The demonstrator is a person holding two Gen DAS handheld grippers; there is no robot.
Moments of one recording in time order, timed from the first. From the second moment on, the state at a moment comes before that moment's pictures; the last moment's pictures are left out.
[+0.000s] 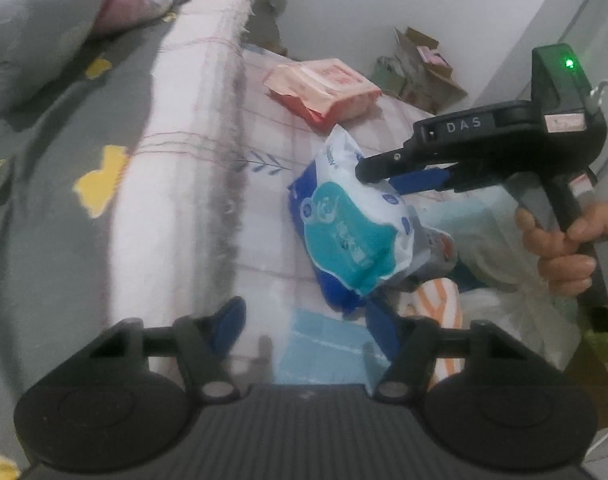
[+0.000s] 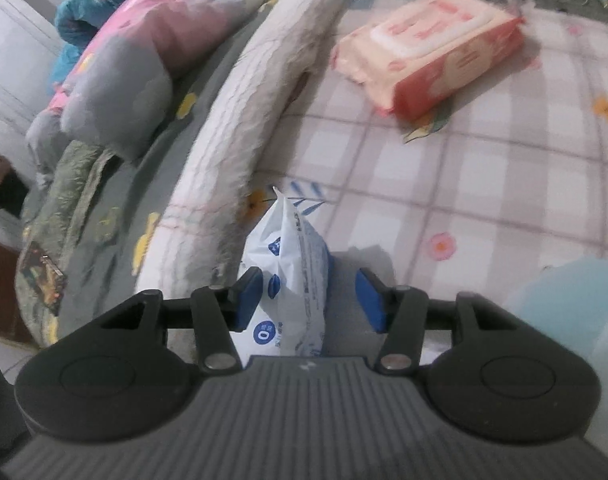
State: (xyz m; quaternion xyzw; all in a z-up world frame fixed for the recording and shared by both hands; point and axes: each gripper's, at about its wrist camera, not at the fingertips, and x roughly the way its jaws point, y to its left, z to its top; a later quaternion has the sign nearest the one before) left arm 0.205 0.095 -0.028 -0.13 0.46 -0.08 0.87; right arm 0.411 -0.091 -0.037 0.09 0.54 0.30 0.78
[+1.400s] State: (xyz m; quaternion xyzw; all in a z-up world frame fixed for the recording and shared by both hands) left arm 0.339 0.076 -0.065 -0.18 0.56 -0.11 0.80; right arm 0.447 -0.100 -0.096 0.20 0.62 0.26 0.72
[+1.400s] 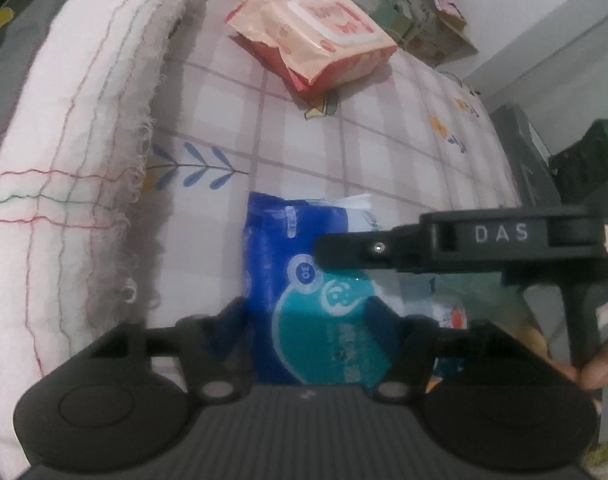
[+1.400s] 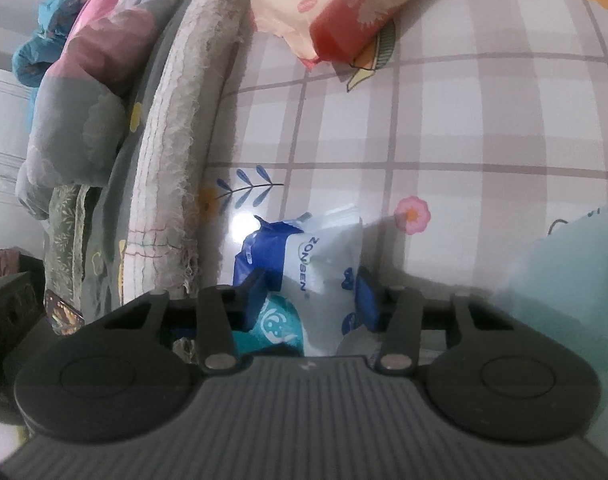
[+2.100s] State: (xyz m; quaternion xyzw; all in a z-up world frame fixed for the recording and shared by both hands) left arm 0.247 0.034 0.086 -0.14 0.42 -0.12 0.89; right arm 0.361 -0.153 0.063 0.21 0.46 0.33 0.80
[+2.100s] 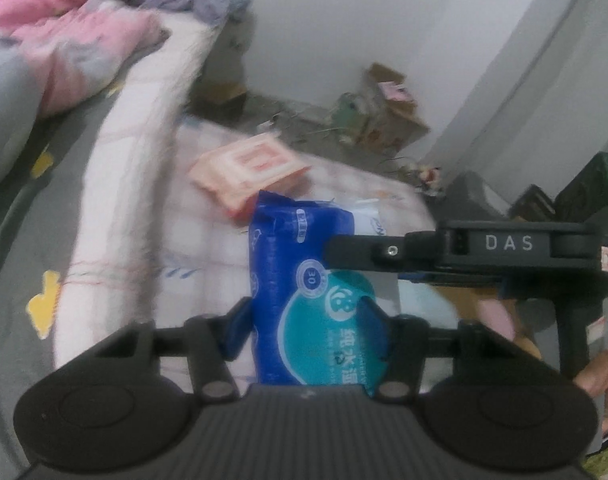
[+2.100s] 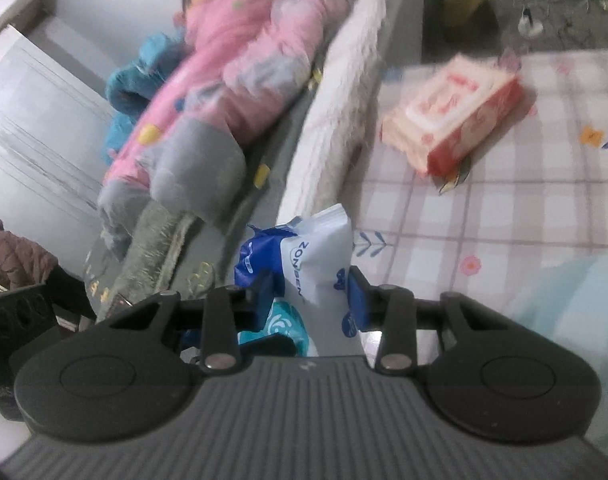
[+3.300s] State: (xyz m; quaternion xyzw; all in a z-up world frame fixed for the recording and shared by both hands) left arm 0.253 -0.265 0.027 0.00 0.51 -0.31 0.80; right arm 0.269 -0.513 -0.133 0.39 0.54 0.09 0.74
